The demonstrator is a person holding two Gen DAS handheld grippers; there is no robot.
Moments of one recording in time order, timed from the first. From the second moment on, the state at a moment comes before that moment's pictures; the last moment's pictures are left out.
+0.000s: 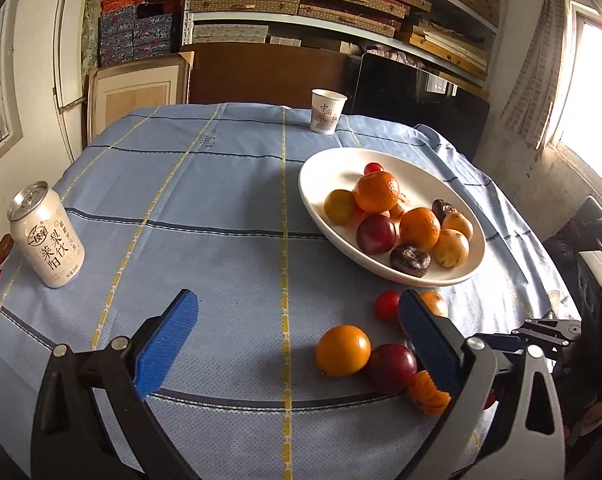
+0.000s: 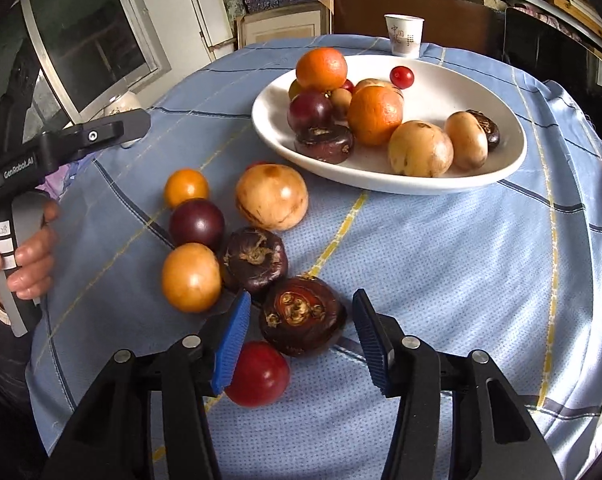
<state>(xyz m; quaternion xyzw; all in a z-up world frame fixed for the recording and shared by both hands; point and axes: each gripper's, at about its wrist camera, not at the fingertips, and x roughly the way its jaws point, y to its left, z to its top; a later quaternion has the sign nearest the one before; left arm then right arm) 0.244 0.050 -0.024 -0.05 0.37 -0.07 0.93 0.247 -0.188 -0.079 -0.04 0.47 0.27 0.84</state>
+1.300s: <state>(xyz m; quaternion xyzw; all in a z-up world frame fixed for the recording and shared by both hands) 0.276 0.035 -0.081 -0.11 0.48 -0.15 0.86 0.254 -0.234 -0.064 0.07 0.44 0.26 0.86</state>
